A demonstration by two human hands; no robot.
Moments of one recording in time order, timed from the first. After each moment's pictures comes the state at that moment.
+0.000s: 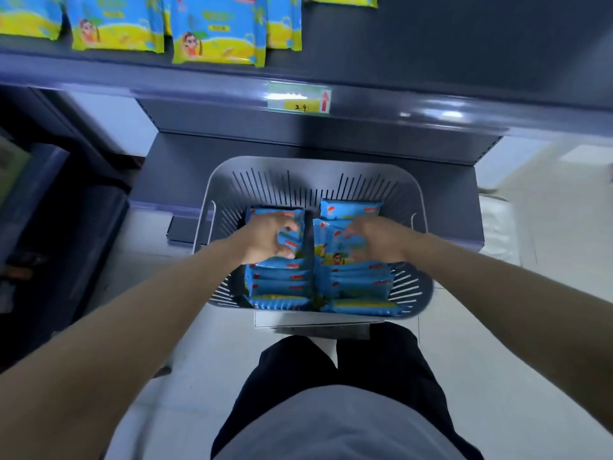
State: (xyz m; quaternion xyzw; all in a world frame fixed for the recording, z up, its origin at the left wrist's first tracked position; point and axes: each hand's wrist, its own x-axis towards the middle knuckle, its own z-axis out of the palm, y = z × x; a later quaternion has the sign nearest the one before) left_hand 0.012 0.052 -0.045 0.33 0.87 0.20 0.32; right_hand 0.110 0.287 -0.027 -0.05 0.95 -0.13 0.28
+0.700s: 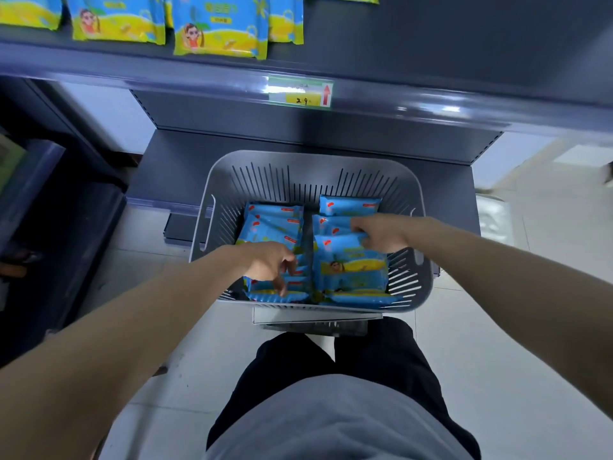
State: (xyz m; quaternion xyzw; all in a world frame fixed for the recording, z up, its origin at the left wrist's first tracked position) left_hand 0.034 0.051 -0.058 0.35 0.80 0.06 0.49; right_hand 0.103 0.292 -0.024 0.00 0.92 -0.13 0.38
